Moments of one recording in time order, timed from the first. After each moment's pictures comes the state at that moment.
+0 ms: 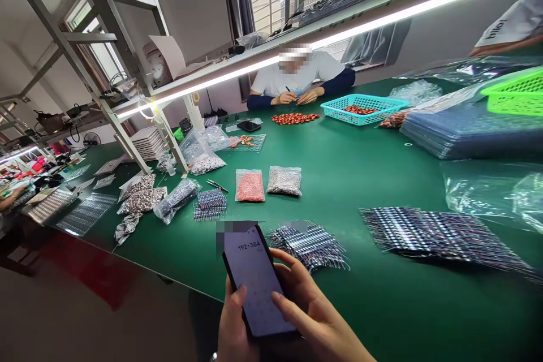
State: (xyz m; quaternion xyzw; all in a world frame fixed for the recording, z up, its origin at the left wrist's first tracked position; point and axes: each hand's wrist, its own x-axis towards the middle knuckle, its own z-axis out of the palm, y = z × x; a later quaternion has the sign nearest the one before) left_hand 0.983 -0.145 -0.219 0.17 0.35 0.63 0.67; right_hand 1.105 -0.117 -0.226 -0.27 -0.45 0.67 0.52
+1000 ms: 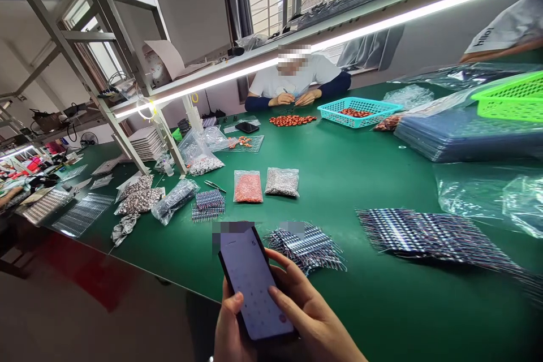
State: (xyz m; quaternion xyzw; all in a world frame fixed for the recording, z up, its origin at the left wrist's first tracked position) left_hand 0.981 -0.148 -0.215 0.17 0.32 0.62 0.69; right_hand 1.098 -0.114 -0.234 -0.26 -0.38 0.72 0.52
